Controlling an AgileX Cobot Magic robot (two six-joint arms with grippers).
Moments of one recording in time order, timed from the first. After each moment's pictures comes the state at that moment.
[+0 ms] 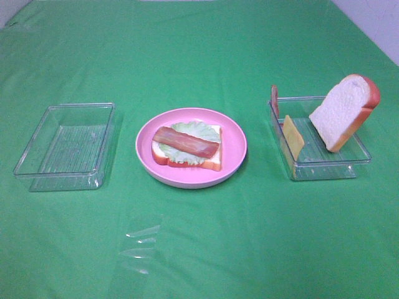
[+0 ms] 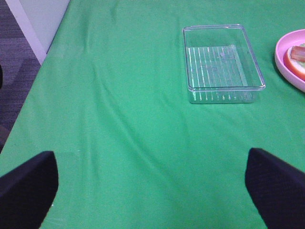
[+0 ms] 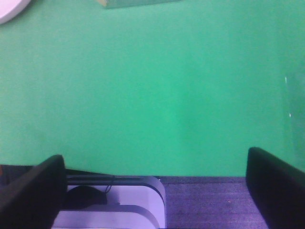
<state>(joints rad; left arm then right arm) 0.01 -0.01 -0.52 0.05 1.09 -0.03 0.06 0.90 -0.79 0.11 1.12 0.05</state>
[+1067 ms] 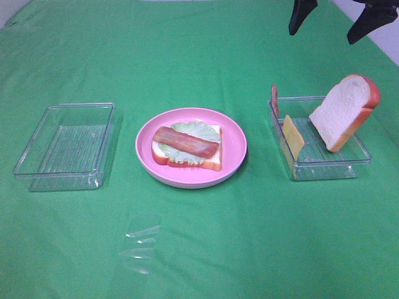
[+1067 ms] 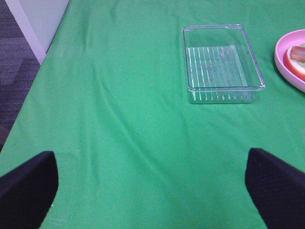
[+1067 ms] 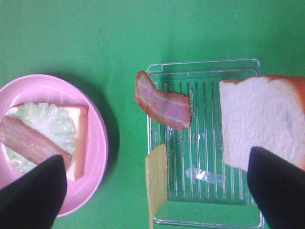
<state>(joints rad) 0.01 -0.01 -0.52 0.05 1.09 -0.03 0.14 1.99 -1.94 0.18 1.21 0.10</state>
